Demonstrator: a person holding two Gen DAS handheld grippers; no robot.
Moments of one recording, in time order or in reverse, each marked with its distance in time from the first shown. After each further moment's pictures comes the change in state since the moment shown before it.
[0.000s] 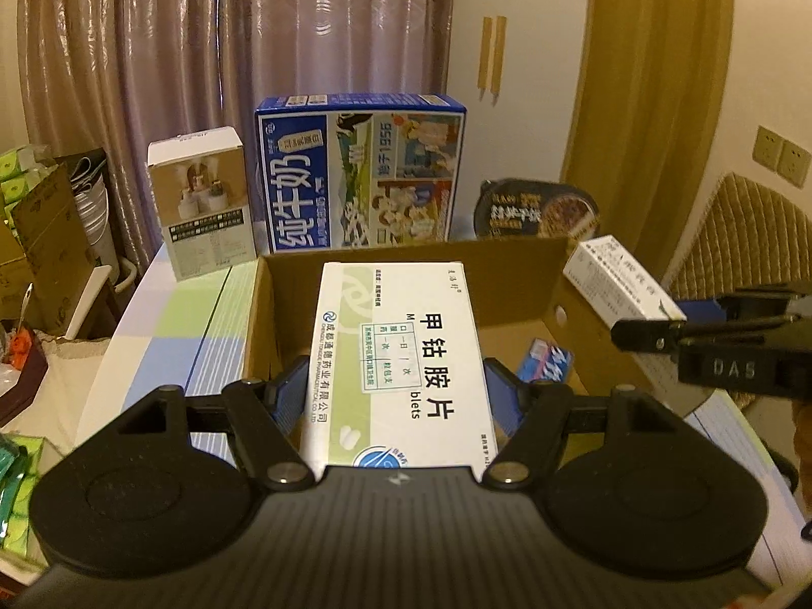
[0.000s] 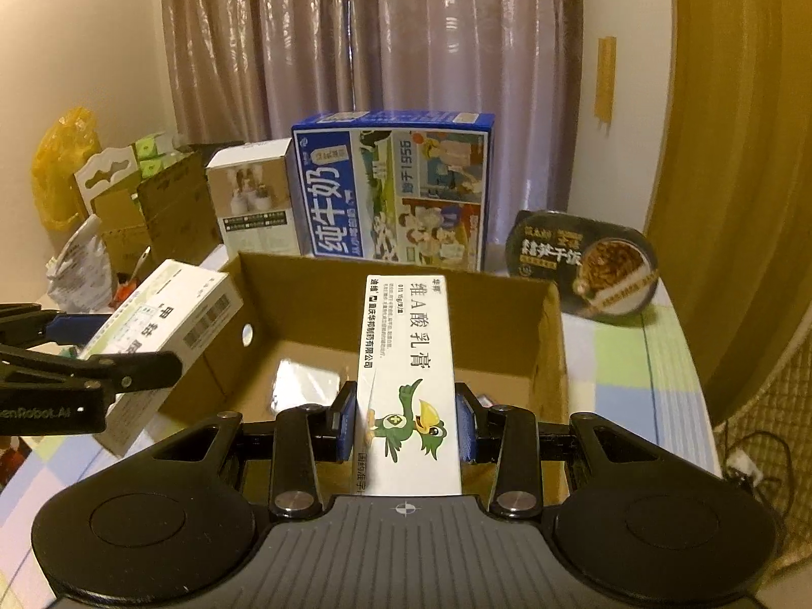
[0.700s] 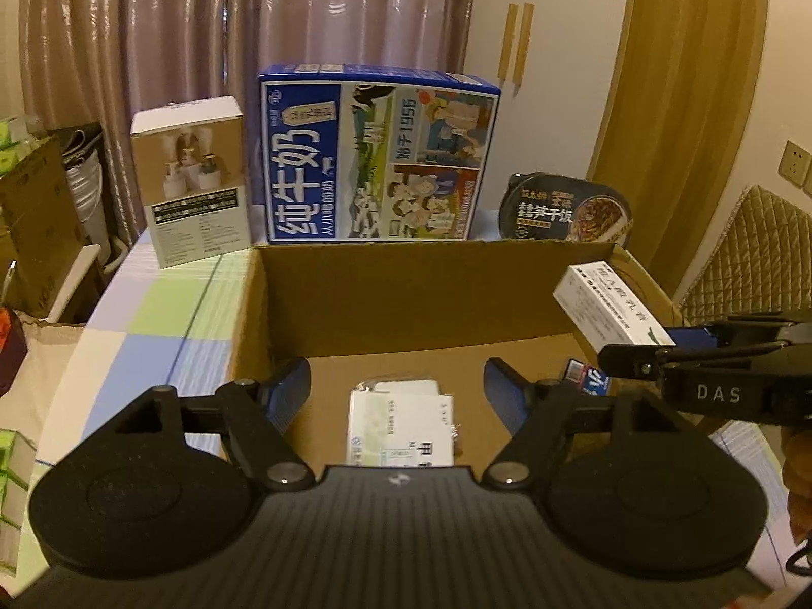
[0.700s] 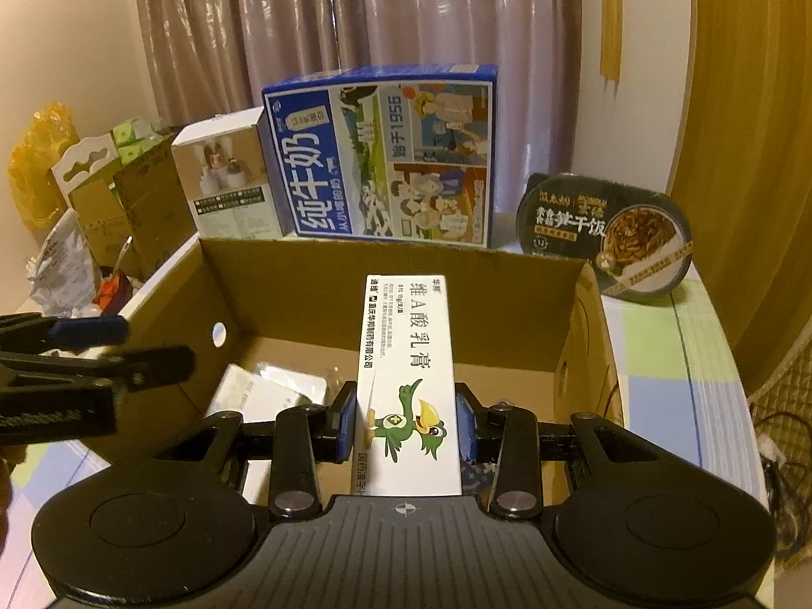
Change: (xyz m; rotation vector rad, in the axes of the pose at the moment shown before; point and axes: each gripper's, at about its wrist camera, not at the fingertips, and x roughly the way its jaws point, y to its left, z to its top) left arm 0.060 0.023 0.003 -0.055 0.026 -0.003; right arm 0.065 -0.008 0.007 0.044 0.074 -0.005
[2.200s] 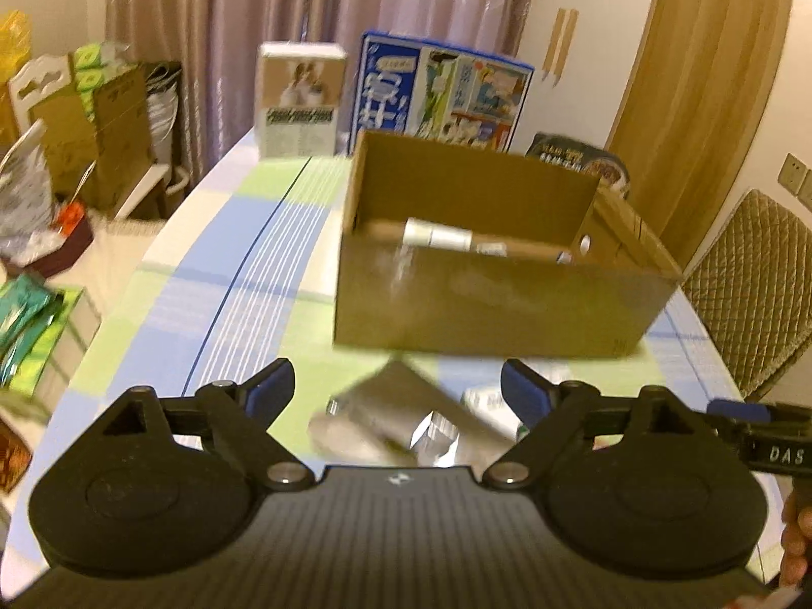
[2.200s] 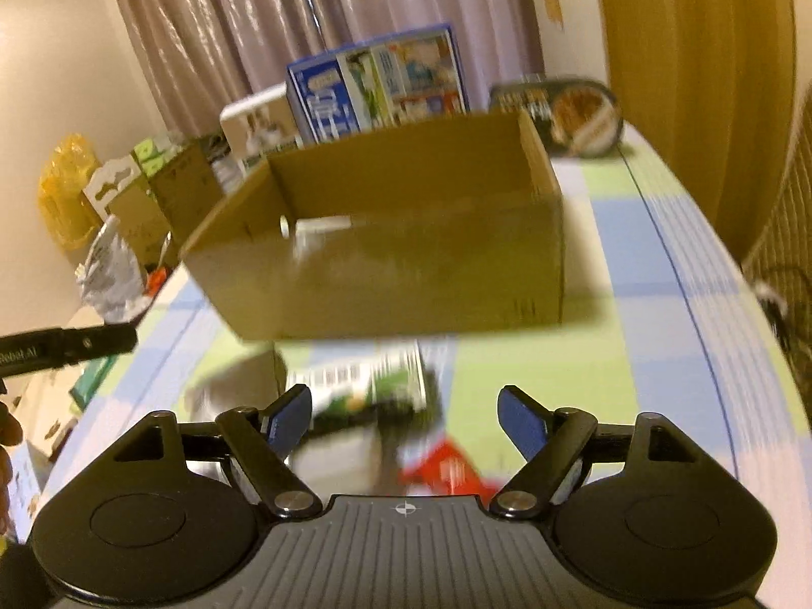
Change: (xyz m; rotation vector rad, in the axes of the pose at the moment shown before) left arm -0.161 0.006 -0.126 -0.155 0.058 0.074; right arm -0.135 0.020 -0.161 0.176 0.020 0.065
